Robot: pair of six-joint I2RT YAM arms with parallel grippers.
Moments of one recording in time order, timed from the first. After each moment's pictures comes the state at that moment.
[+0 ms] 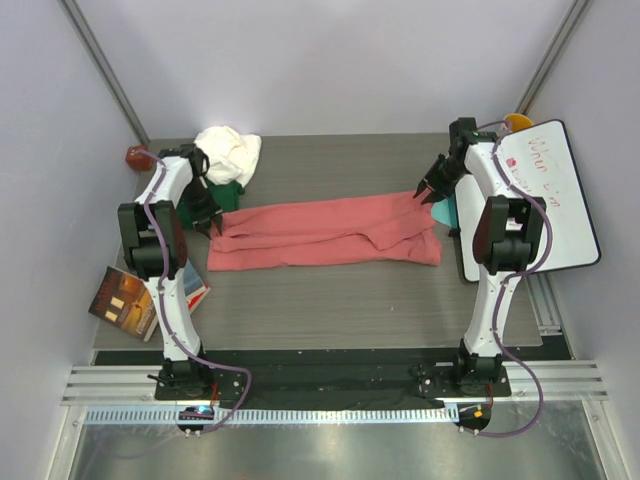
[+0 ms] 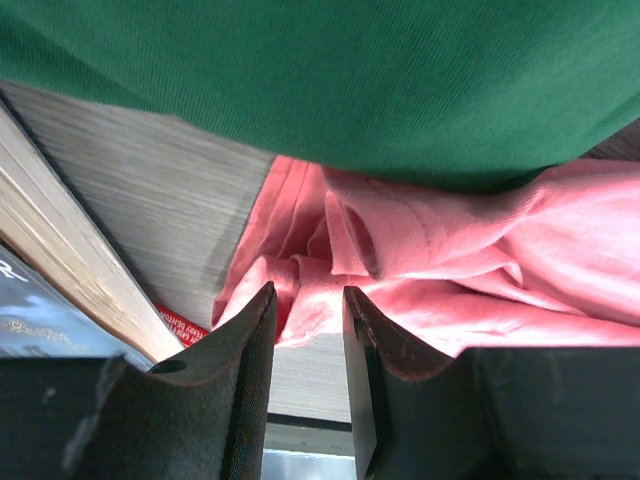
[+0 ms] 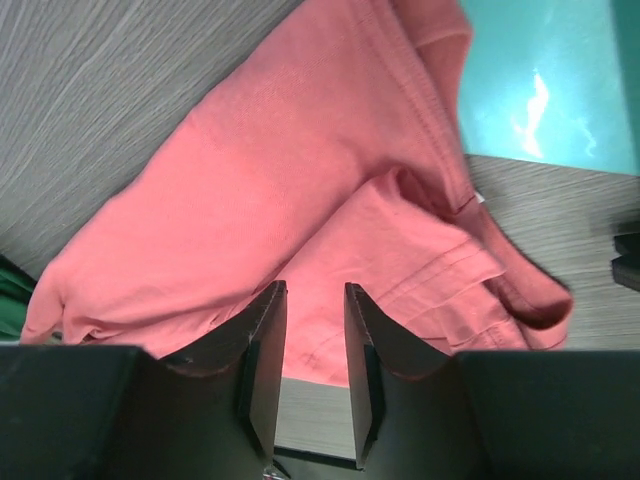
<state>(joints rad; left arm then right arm) 0.06 2.16 1.82 -1.21 0.02 -0.44 -0.02 2.15 1.92 -1.02 -0.24 0.63</state>
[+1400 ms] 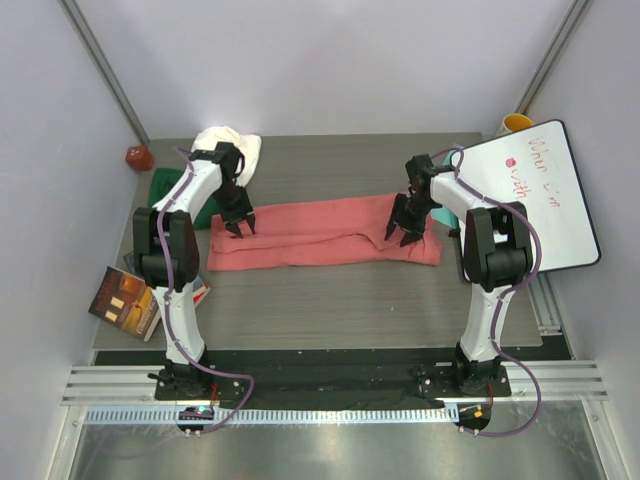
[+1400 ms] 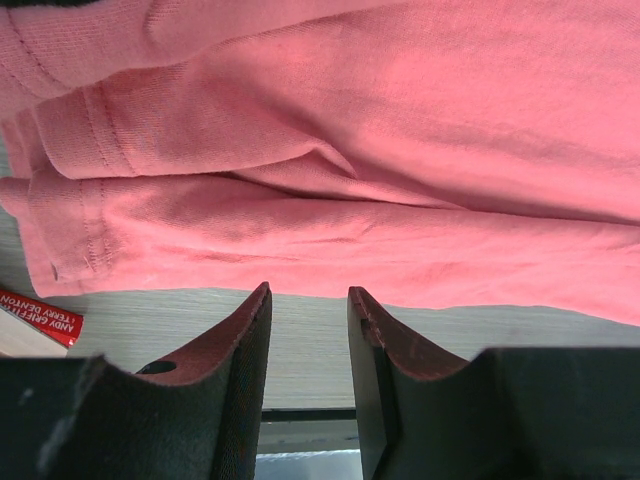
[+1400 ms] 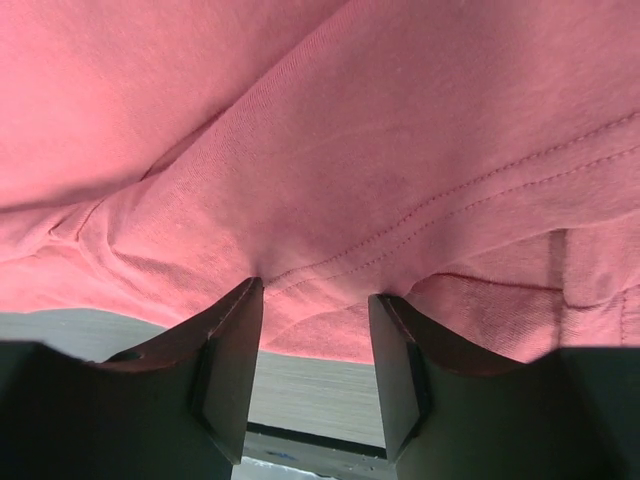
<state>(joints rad) -0.15 2.04 1.72 -1.12 0.11 -0.50 0.19 2.00 1.48 -0.86 -0.21 0.52</state>
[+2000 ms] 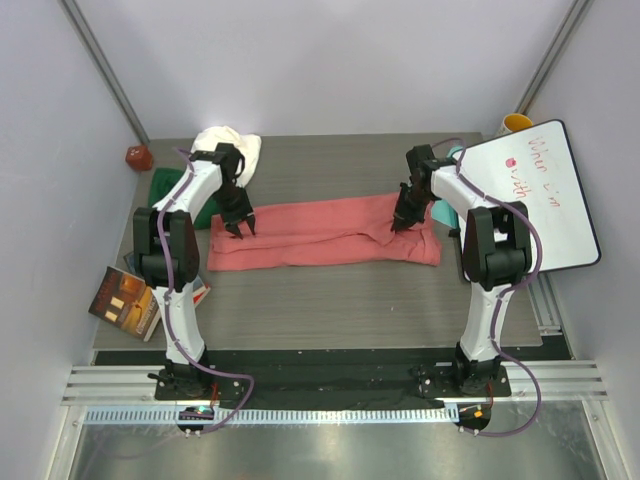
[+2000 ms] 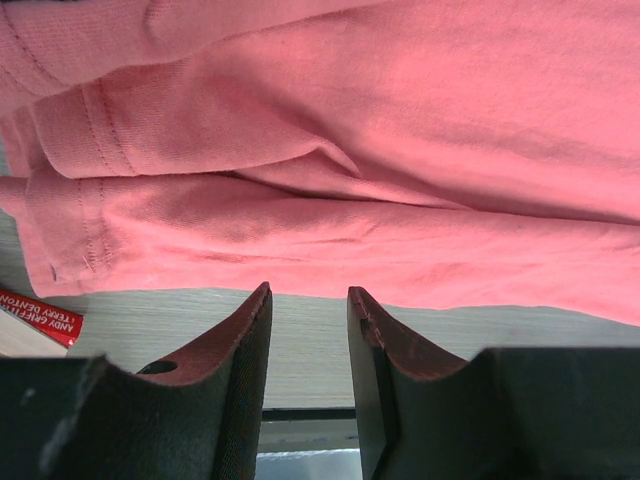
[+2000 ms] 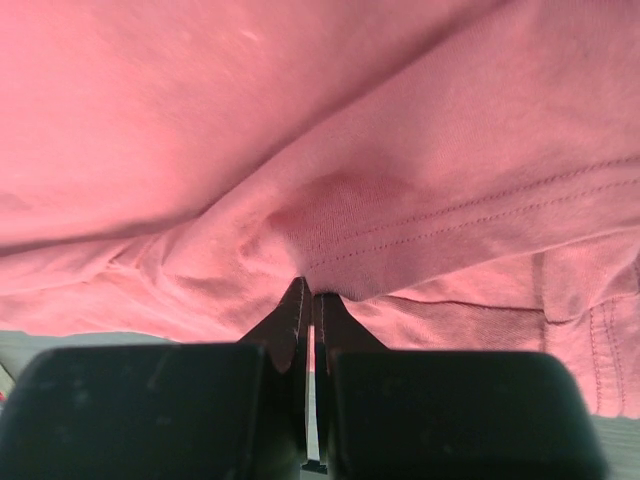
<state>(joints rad) -0.15 2.04 1.71 -1.11 0.11 -0.50 0.19 2.01 1.56 -0.85 -0.16 0.52</state>
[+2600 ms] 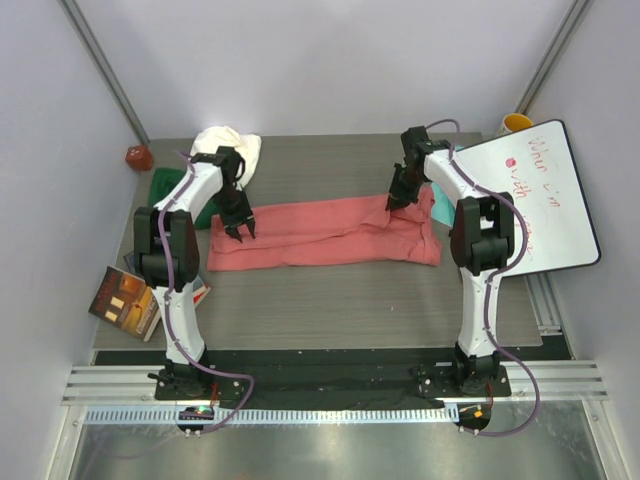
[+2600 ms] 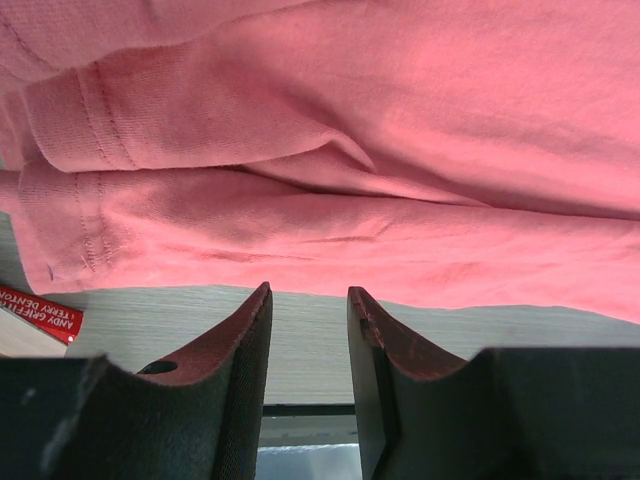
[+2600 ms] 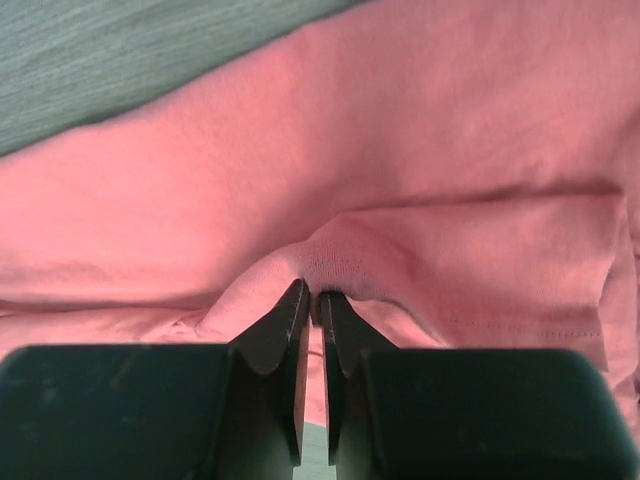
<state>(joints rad) -0.15 2.04 1.68 -1.11 0.11 -0.50 0.19 2.19 1.87 -0.91 -0.16 0.50</state>
